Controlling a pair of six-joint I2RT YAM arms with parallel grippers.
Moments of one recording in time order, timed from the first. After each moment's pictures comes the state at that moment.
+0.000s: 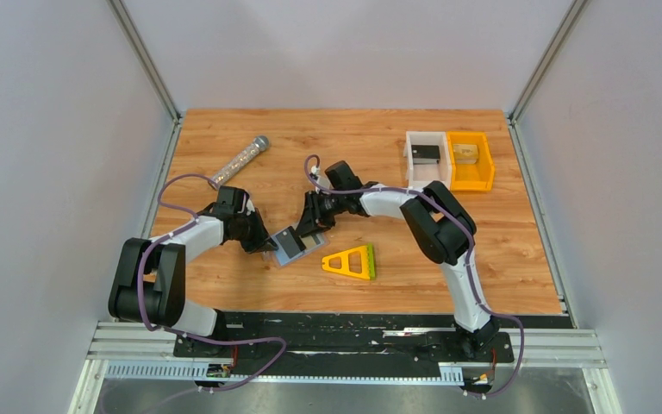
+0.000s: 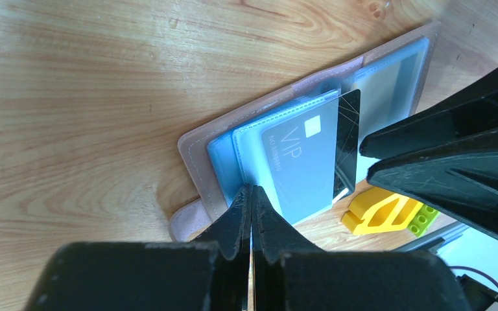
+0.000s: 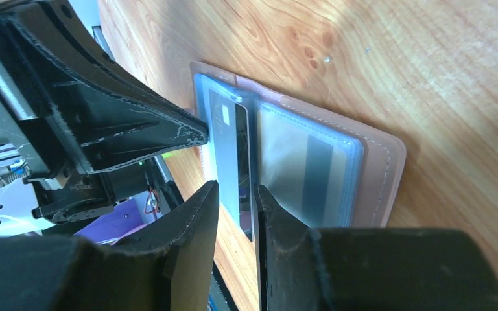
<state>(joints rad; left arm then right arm) -0.16 1.45 0.65 -0.31 0.37 -0.62 0.69 2.20 1.42 -0.03 -0.77 0.69</state>
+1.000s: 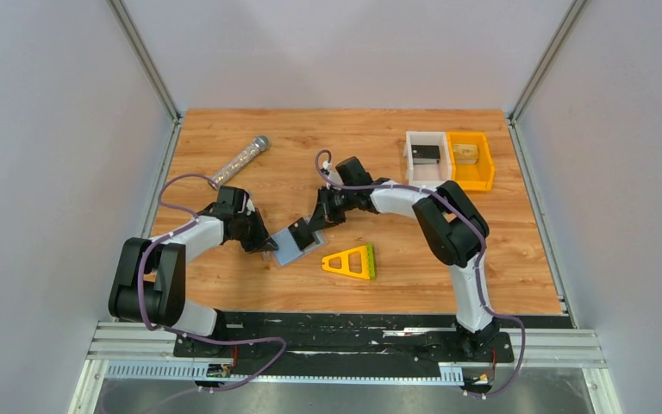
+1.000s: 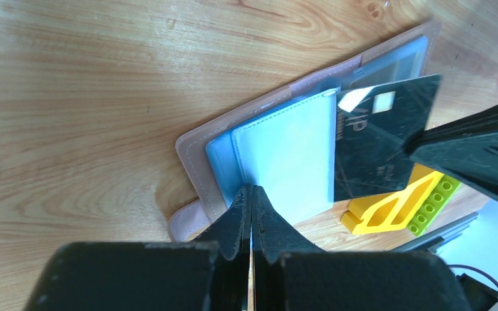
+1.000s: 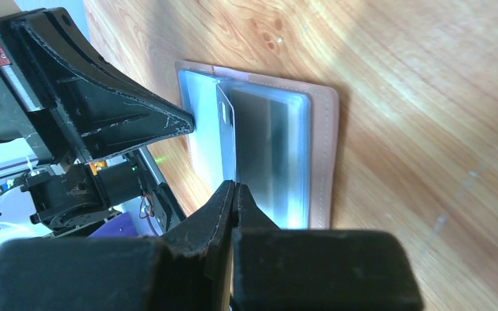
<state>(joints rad) -0.16 1.45 0.65 -0.31 0.37 -0.62 0.65 2.14 1.38 -0.08 -0.71 0.66</state>
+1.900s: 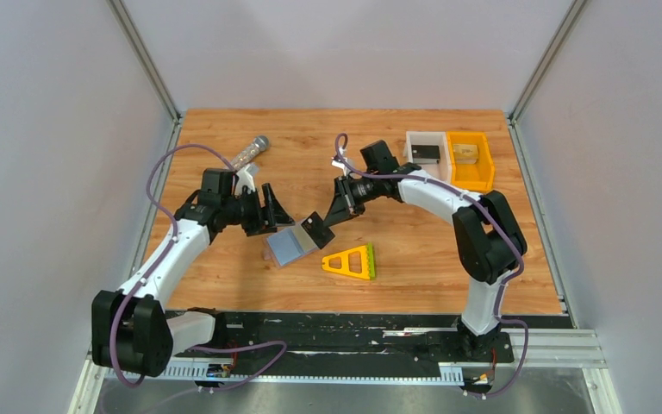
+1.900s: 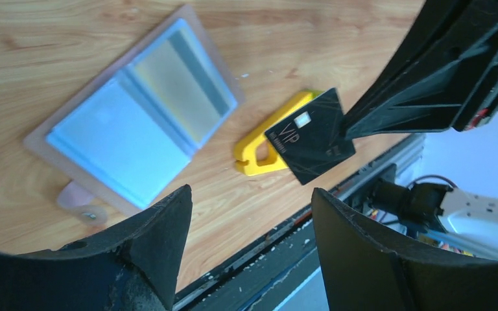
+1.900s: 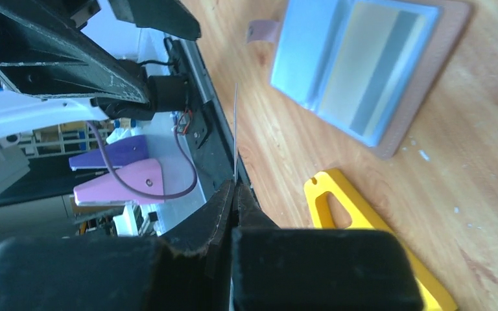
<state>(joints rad) -0.18 1.18 0.81 -0.48 0.58 -0.50 0.55 1.88 1.33 -0.33 -0.96 0.38</state>
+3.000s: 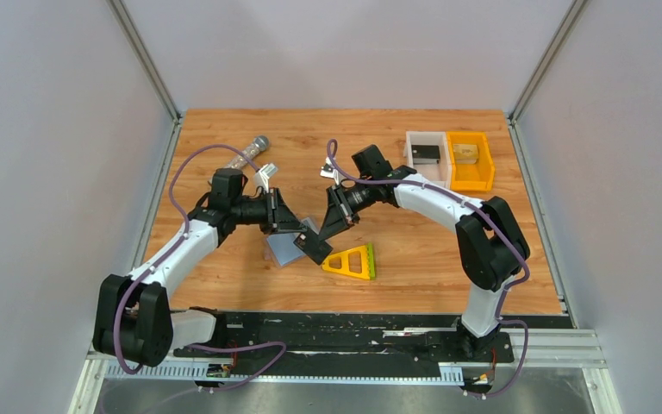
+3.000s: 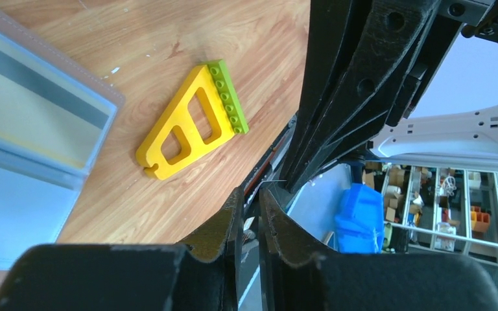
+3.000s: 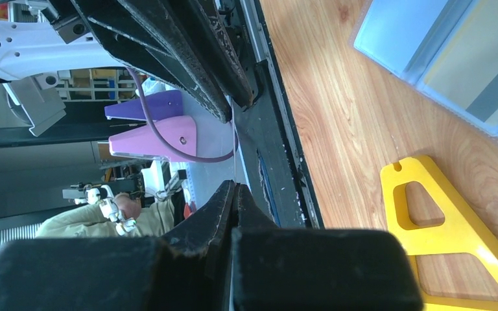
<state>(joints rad) -0.25 1.23 0.75 -0.22 0.92 -0.56 0.62 1.83 1.33 -0.42 -1.10 0.36</state>
